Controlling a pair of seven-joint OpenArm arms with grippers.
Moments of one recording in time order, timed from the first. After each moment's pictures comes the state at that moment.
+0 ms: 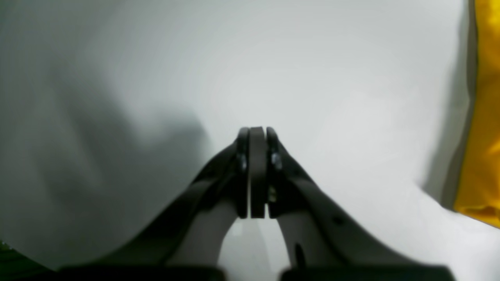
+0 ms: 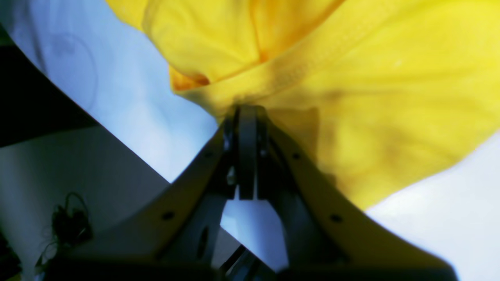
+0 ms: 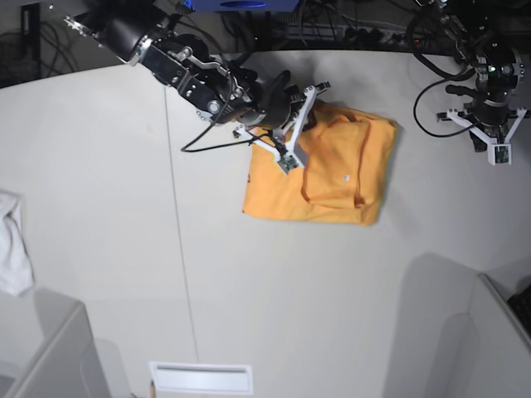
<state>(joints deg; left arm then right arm) 16.6 -4.8 -45.2 107.6 -3.7 -30.2 45.1 4.1 12.1 -51.2 102.8 34.5 -19.6 -53.3</state>
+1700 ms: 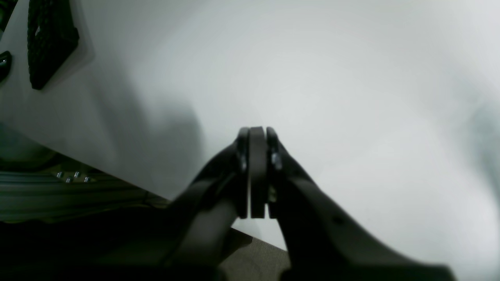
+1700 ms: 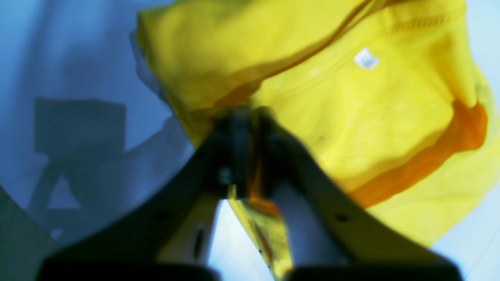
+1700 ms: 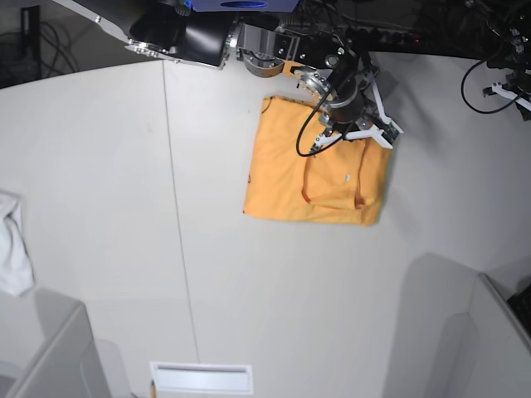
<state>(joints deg) 16.8 -6.0 -64.5 107.5 -3.7 -38.4 45.1 11.7 -6.2 -73.7 83.2 -5.8 -20.8 -57.9</state>
